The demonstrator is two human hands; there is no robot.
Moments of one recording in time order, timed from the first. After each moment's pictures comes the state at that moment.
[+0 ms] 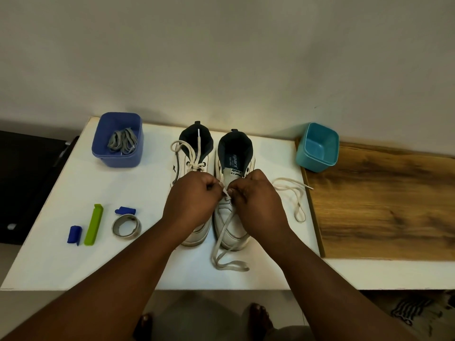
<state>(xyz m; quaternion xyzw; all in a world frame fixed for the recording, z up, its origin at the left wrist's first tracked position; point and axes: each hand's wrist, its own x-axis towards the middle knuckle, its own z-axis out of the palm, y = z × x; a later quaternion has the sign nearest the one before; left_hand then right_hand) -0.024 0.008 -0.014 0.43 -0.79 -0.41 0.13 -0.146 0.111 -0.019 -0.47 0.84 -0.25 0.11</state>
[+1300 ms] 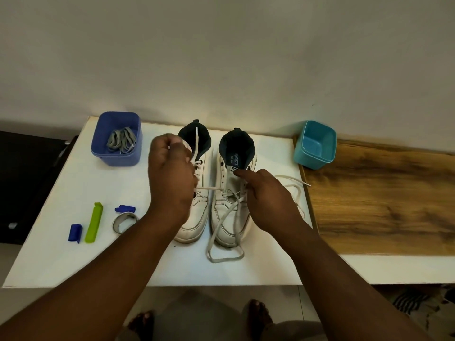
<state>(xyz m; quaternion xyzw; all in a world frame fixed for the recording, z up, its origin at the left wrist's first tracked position) -0.019 0.009 0.043 0.44 -0.47 -0.62 0.44 -0.160 0.128 0.008 -0.49 0.84 -0.19 0.14</state>
